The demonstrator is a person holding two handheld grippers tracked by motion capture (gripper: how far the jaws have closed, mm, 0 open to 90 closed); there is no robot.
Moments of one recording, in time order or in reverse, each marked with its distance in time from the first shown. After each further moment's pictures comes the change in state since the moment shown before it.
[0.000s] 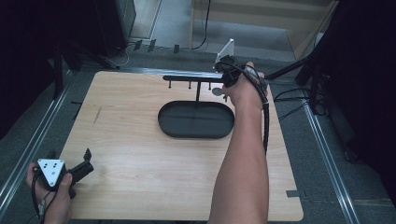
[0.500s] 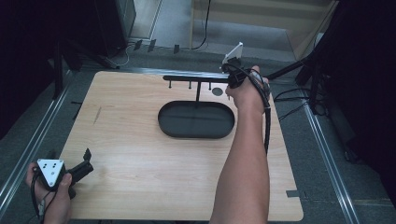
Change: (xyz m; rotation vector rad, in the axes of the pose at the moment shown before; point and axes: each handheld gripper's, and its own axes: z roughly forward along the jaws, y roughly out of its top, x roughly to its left) left arm 0.001 0.000 0.000 0.000 -0.002 -0.005; right arm -0.015 -0.007 0.020 -0.053 0.015 0.100
